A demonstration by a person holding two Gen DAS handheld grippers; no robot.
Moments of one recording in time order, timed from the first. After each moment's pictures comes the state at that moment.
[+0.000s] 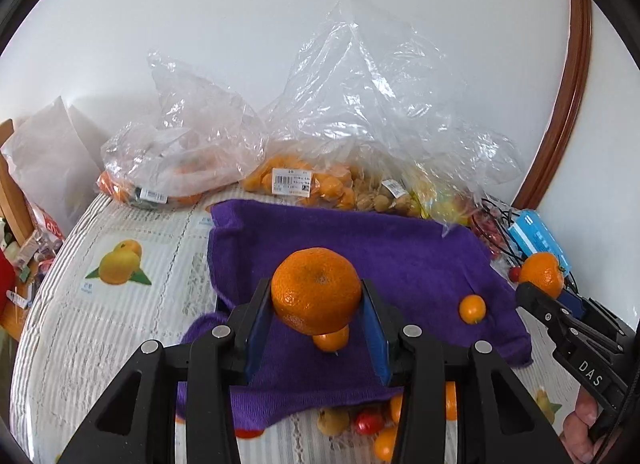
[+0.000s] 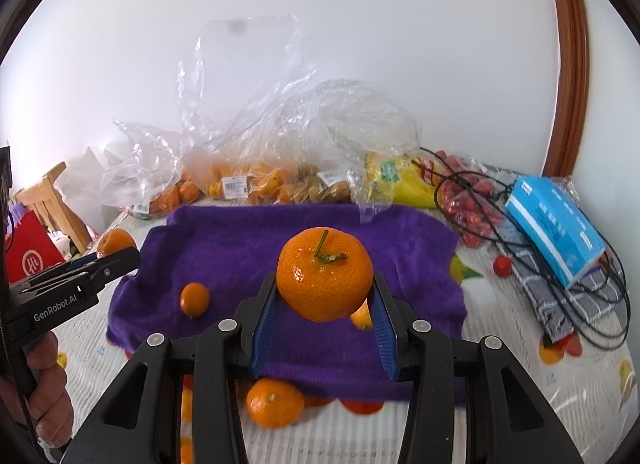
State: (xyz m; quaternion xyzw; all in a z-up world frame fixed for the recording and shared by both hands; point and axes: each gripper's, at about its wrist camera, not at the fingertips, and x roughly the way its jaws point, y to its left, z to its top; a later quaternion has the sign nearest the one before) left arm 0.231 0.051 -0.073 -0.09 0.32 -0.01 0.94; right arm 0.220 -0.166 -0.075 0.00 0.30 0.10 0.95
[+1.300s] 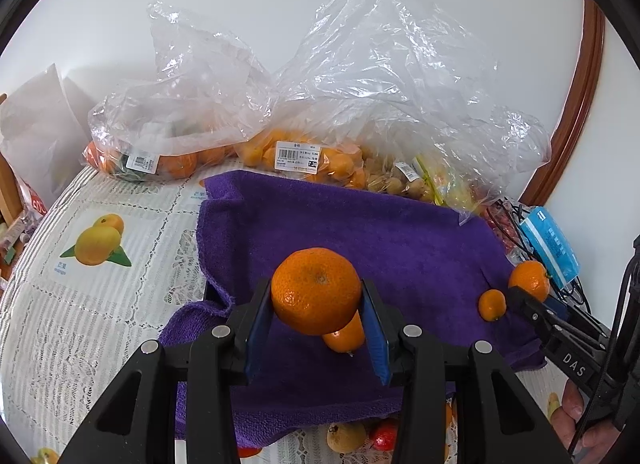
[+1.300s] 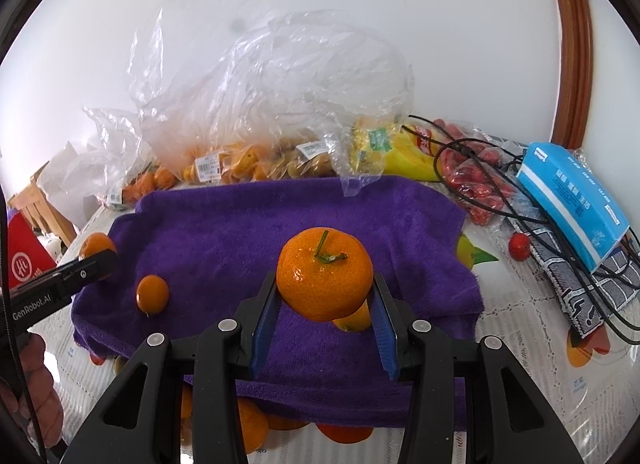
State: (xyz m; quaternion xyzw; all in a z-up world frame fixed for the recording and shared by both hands) left arm 0.248 0.058 -0.108 -0.11 0.34 -0.02 0.93; right arm 0.252 -0.177 -0.120 0.01 0.32 0.10 0.94
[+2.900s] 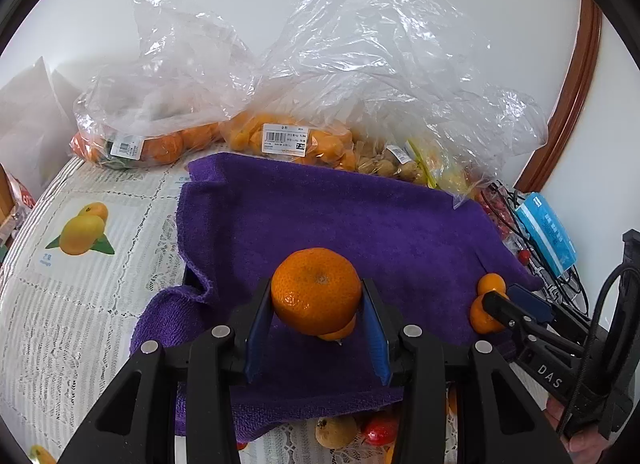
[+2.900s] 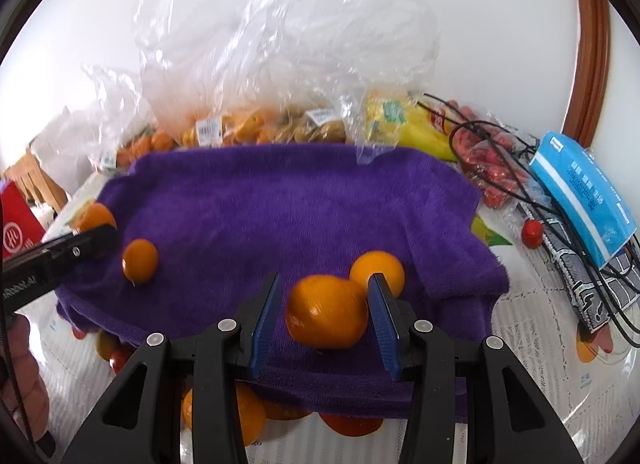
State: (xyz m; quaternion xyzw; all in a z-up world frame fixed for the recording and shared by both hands) left arm 0.252 0.051 -0.114 -0.12 0.36 -0.04 0.93; right arm 0.256 -0.166 -0.136 -0.02 0.35 0.10 0.93
